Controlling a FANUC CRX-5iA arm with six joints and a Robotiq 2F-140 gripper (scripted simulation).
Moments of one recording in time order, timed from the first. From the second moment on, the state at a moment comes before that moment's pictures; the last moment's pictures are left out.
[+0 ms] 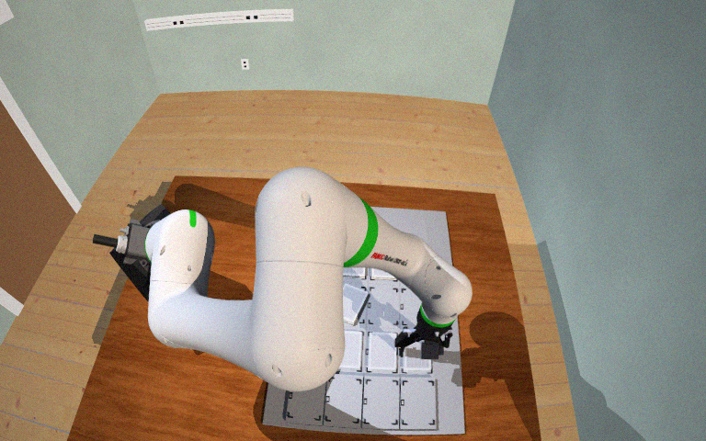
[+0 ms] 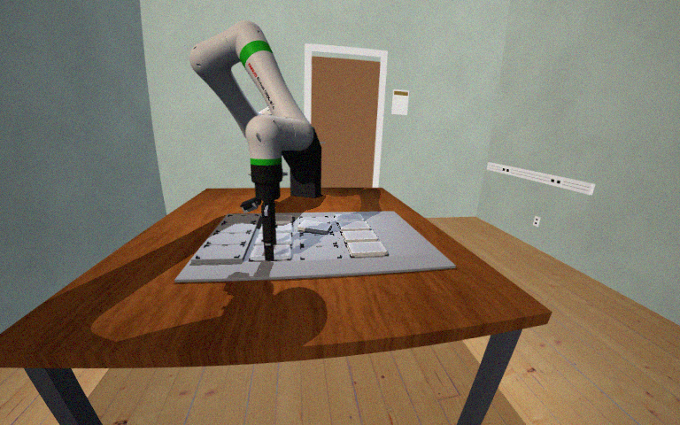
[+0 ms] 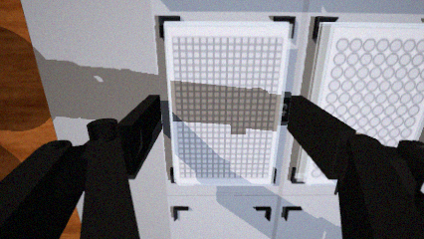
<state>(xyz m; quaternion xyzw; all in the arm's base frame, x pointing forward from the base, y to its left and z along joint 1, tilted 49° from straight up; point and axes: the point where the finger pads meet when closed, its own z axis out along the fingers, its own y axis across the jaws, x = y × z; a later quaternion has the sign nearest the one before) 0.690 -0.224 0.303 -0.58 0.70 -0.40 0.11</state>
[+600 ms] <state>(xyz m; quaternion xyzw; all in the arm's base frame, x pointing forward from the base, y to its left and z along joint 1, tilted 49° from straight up) 0.681 -0.218 0.312 -0.58 0.70 -0.40 0.11</state>
